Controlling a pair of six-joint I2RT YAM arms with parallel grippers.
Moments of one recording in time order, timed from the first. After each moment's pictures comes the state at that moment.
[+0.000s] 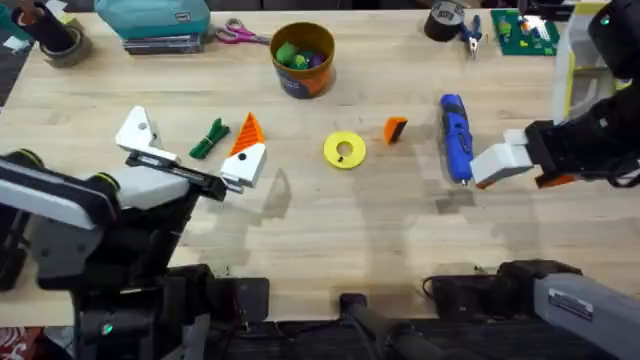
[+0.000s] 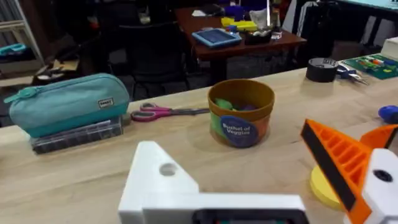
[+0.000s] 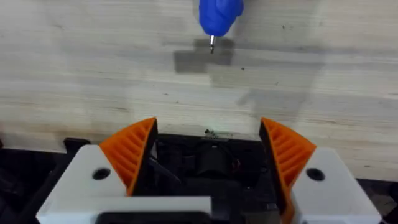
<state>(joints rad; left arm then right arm) 0.12 0.01 0.13 -0.12 0.40 0.06 0.00 1.18 1.16 -1.57 -0.06 0.00</state>
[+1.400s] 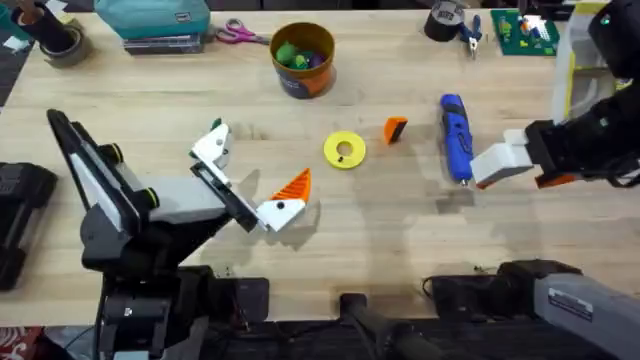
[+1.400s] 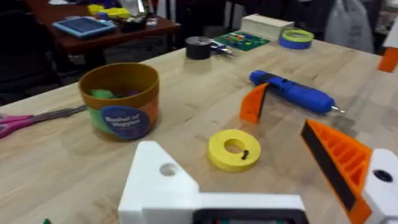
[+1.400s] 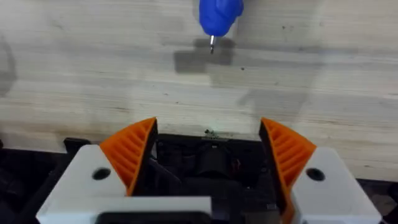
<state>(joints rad) 0.03 0.01 0.01 -0.08 0.83 0.03 0.00 1.18 1.16 -1.57 -0.06 0.00</state>
